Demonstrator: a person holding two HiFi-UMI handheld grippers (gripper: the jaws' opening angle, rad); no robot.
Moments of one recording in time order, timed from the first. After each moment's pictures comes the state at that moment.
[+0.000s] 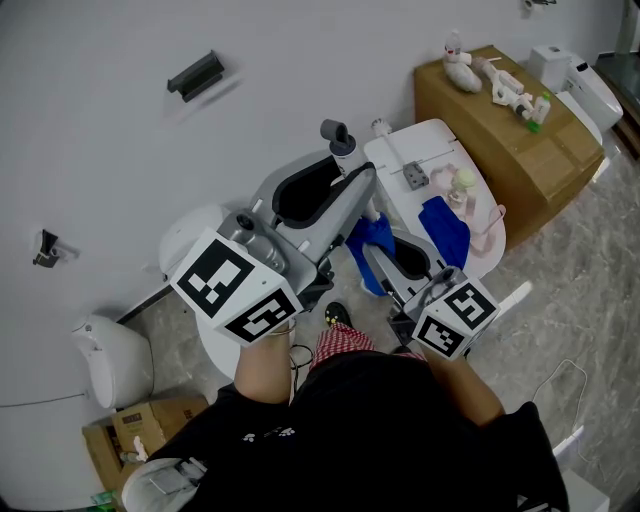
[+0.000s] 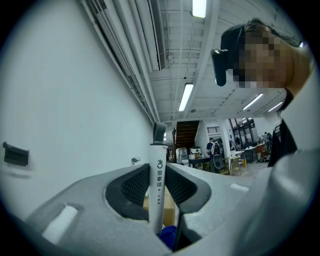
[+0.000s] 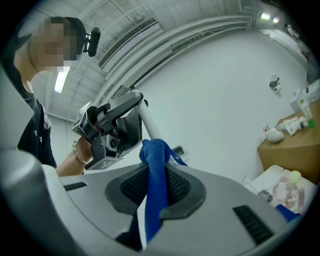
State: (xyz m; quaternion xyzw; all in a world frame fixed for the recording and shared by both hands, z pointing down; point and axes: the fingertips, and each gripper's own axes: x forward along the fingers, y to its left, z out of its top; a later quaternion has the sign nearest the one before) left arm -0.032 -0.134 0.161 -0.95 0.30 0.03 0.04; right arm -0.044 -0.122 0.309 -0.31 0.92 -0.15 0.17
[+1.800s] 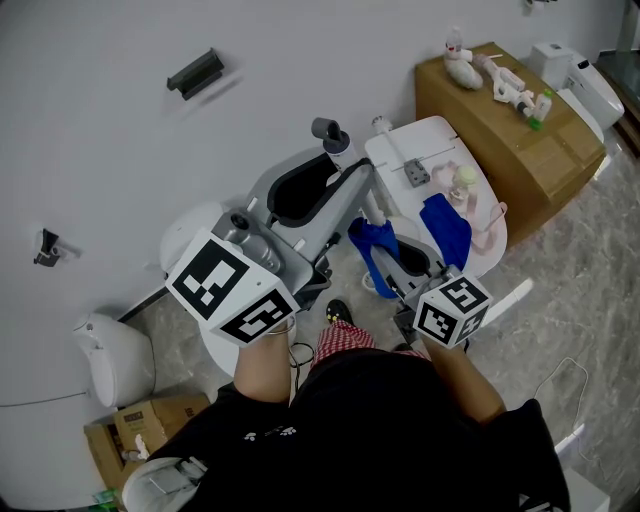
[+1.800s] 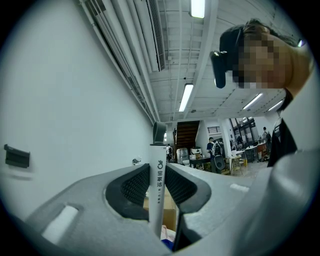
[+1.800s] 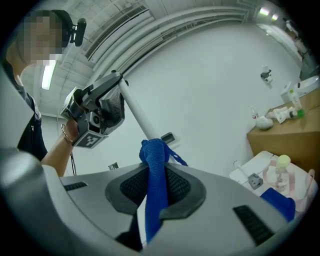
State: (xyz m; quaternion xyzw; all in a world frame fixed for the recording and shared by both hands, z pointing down) left arm -0.036 -0.132 0.158 -0.95 0.30 0.03 0.04; right arm -0.041 -0.135 0.371 -0.34 0.91 -0.20 0.11
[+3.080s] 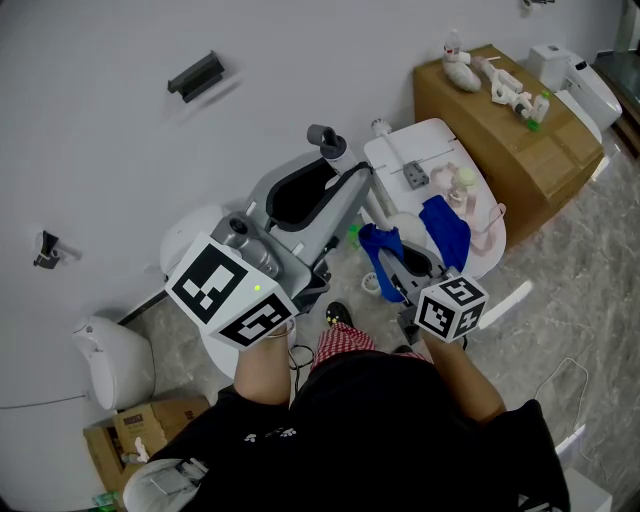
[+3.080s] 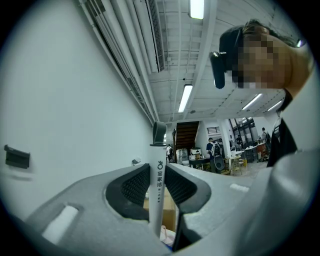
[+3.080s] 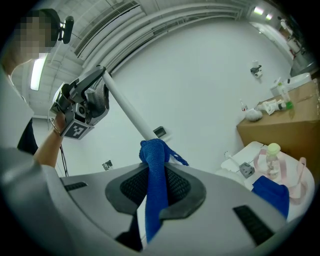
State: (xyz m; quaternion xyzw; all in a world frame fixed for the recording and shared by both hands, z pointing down) left arm -0.035 -0.128 0.156 -0.95 0.30 0.03 0.04; right arm -0.029 -0.144 0.411 -0.36 0.89 -0.25 0.09
